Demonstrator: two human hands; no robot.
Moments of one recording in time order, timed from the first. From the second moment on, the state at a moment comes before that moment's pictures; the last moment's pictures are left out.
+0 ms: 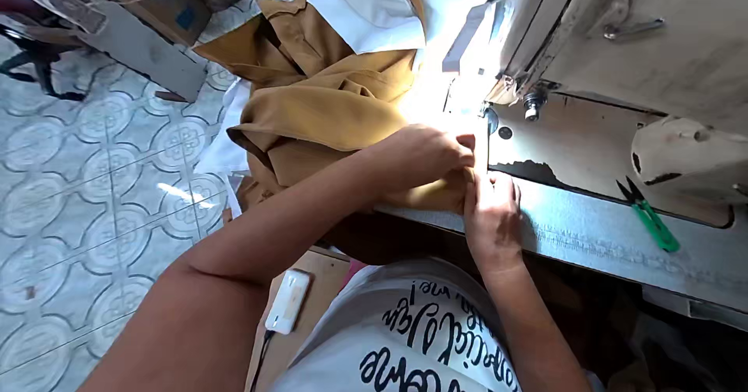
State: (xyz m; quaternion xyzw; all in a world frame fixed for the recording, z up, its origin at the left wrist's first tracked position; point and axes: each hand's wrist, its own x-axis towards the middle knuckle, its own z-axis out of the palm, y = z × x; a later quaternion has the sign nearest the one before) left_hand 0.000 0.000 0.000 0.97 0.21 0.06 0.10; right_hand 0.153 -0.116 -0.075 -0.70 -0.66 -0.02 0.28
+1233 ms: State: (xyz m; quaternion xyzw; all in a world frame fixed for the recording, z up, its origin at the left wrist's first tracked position) left_hand 0.038 0.094 -0.019 0.98 0.12 -0.01 0.18; right_hand 0.158 -0.075 -0.049 -0.74 -0.58 0.13 0.30
